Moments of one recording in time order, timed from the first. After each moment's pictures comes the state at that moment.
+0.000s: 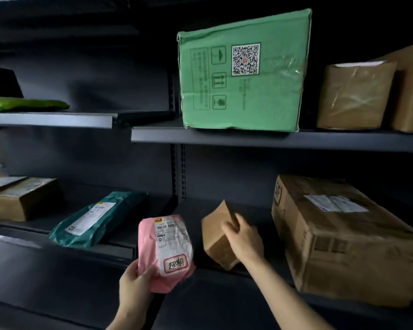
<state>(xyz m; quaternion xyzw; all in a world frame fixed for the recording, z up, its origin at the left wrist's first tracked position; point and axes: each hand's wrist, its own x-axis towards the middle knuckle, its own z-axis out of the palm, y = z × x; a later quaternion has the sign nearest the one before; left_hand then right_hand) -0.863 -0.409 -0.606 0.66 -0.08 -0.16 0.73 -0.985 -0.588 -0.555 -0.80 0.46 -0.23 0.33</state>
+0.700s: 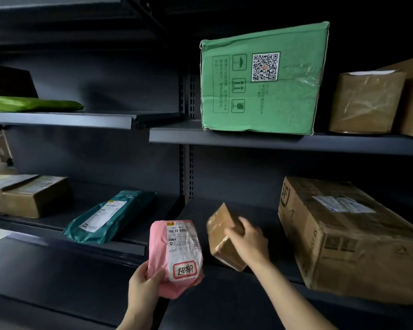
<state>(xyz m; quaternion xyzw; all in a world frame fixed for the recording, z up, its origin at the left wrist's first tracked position) -0.855 -0.388 -0.617 0.67 -0.12 -0.18 0.71 -0.981 -0.563 -0.549 -0.78 0.47 -0.22 0.35</state>
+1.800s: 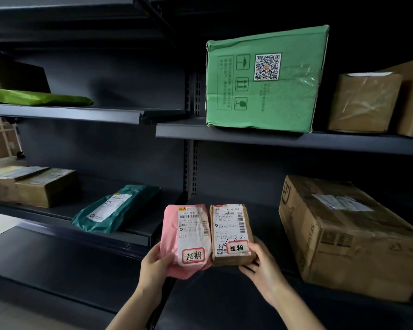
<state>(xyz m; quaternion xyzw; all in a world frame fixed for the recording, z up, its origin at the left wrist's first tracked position) -0.863 -0.397 -0.608 0.61 -0.14 -0.24 0.74 -1.028 -0.549 -0.587 -0.49 0.32 -0.29 0.76</state>
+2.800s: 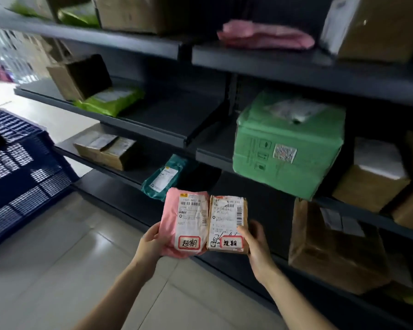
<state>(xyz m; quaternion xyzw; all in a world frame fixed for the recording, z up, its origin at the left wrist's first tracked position) -0.908 -0.278 -0.391 0.67 -0.01 -0.33 0.66 -1.043 -0.479 -0.405 -0.55 0.33 -0.15 0.76</state>
